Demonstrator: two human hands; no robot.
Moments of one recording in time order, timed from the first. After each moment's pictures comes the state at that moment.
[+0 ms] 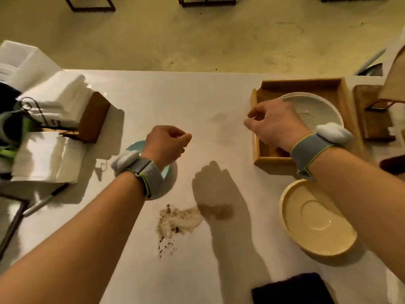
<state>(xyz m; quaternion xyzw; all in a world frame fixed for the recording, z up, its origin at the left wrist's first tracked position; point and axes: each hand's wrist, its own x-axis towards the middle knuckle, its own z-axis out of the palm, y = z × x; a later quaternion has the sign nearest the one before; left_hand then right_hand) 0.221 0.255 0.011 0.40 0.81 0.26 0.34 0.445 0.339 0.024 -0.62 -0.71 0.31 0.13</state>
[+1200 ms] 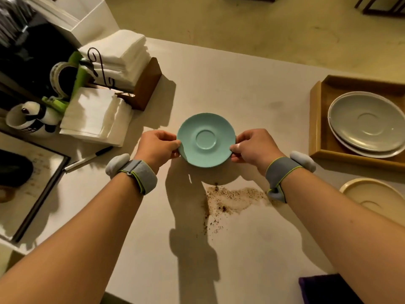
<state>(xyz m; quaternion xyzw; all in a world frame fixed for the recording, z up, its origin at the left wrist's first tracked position) 0.099 0.158 -0.021 0.22 0.80 0.39 0.41 0.304 0.247 -0.031 -0.63 -0.51 0.58 0.13</state>
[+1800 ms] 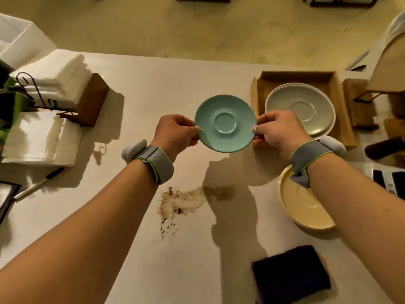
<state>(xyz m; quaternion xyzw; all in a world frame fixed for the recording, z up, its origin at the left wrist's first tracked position) 0.235 0.237 0.011 0.33 0.74 0.37 0.45 0.449 0.292 0.017 -0.67 -0.46 0.54 0.22</state>
